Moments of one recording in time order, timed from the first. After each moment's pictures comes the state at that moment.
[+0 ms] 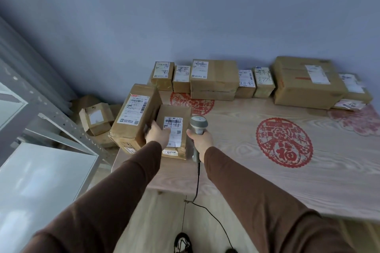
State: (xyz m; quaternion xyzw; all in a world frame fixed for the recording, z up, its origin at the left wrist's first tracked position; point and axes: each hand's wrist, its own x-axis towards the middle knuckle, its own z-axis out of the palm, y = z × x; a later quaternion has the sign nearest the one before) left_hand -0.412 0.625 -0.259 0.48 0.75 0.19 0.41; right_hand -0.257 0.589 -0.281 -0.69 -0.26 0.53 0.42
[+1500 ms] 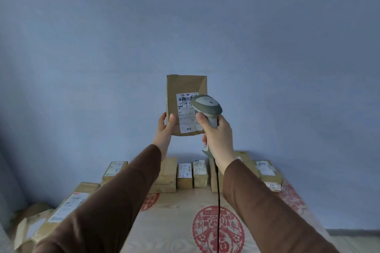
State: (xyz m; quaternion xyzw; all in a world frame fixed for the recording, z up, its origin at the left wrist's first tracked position) left_hand -0.120 0.601 0.049 0.56 0.35 0.52 0.54; right_hand 0.023 0.491 0.084 -0.48 -0.49 0.22 0.69
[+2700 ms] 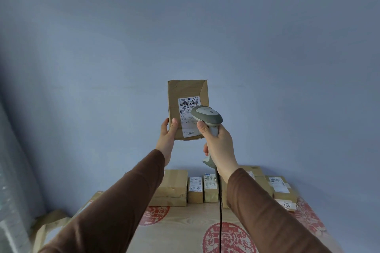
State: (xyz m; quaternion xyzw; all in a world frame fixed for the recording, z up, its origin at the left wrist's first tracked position) left_hand -0.139 0.582 0.086 0.57 0.35 0.54 0.52; right_hand 0.007 0.479 0.105 -0.46 -0.53 0.23 0.67
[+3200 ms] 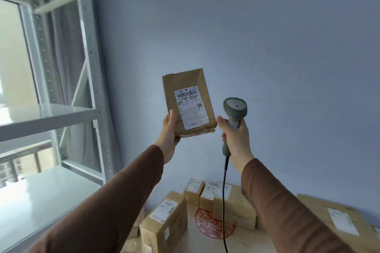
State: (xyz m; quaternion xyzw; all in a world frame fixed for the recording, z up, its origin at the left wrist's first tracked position) left_hand -0.366 0.535 0.163 0.48 0.39 0.64 0.45; right_hand -0.171 0.551 0.153 -0.33 -0.52 0.38 0.69
